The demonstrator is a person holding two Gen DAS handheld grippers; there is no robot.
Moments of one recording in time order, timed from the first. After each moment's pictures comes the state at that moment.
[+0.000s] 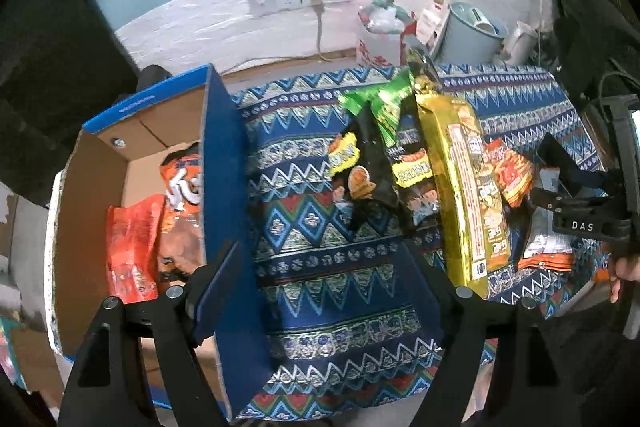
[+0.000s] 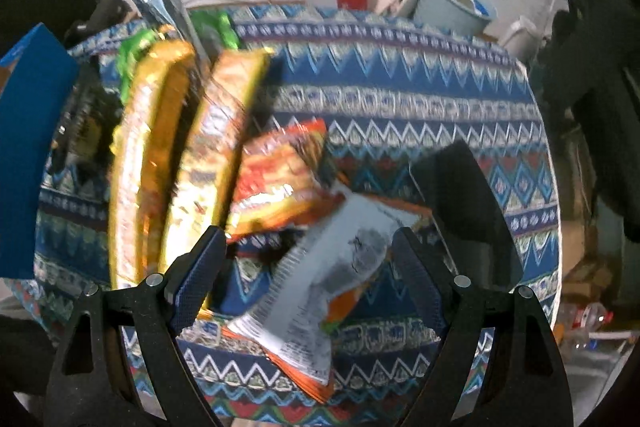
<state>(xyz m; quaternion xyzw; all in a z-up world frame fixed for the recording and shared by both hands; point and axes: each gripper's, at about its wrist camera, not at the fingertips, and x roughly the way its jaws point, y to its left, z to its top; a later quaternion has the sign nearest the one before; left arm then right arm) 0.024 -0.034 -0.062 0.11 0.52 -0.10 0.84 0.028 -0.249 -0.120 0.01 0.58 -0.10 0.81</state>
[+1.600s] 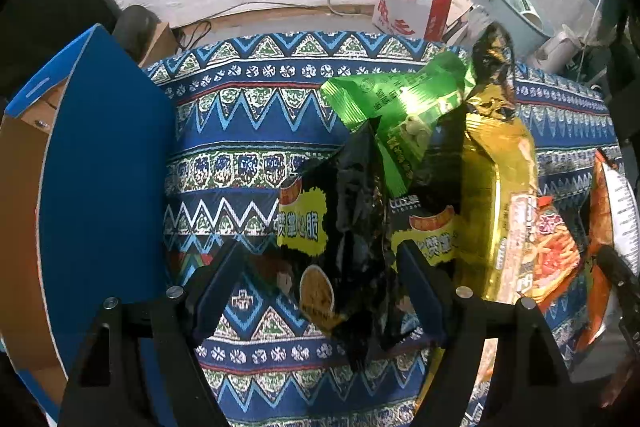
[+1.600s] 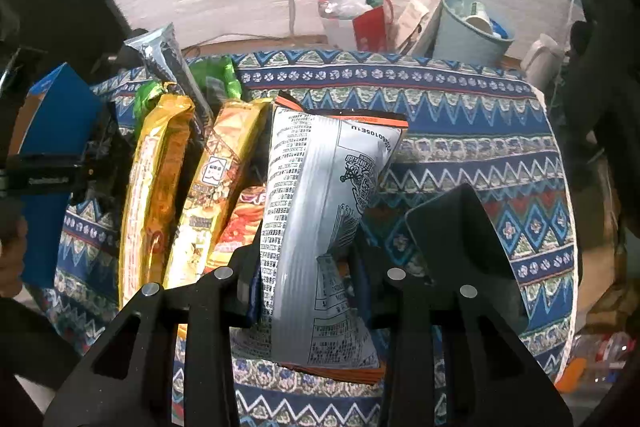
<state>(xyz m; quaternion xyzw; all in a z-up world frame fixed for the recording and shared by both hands) 0.128 -0.083 -0.144 0.05 0.61 -0.06 0.79 0.044 -0.278 -0.110 0.04 0.53 -0.03 0.85</state>
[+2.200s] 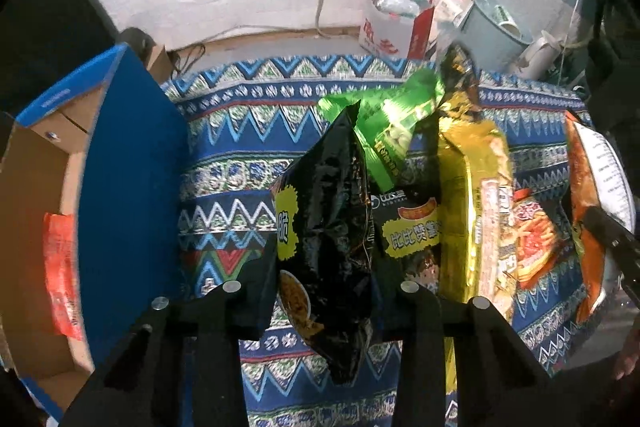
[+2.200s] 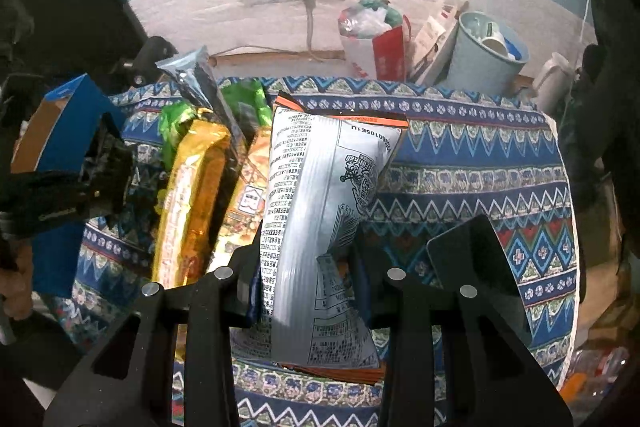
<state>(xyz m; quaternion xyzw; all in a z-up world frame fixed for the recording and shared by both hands) 0.103 -0.069 -0.114 0.05 0.57 -0.08 0.82 0.056 -0.261 -0.090 0.03 0.51 -0.01 0.86</state>
